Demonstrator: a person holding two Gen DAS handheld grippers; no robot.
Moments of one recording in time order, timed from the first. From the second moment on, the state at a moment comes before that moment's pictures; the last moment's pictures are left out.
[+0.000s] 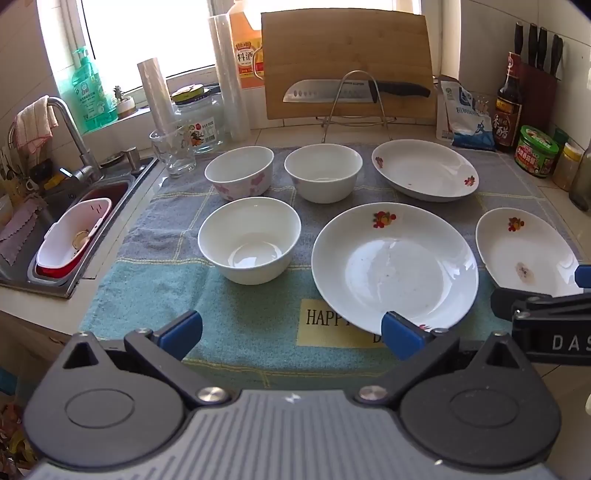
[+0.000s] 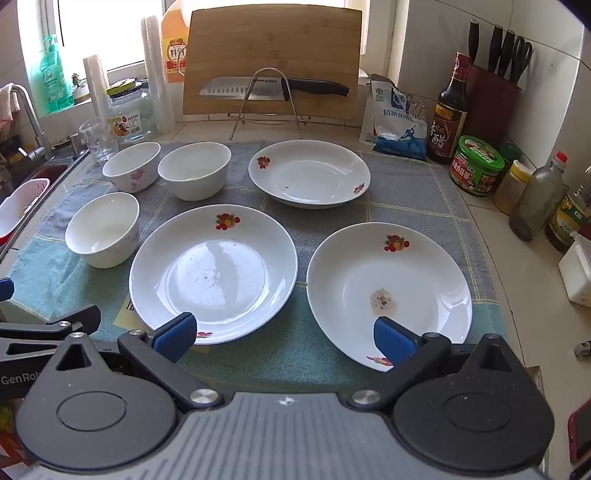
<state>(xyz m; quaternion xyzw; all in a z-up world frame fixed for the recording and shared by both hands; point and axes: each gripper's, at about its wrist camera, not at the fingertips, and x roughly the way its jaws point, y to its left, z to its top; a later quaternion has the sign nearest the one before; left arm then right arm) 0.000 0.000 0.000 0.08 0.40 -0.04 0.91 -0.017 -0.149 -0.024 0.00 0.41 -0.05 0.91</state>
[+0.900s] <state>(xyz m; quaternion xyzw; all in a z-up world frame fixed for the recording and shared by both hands) 0.004 -0.001 0.011 0.08 0.39 -0.04 0.92 -0.014 -0.150 -0.014 0.00 0.41 -0.05 0.91</state>
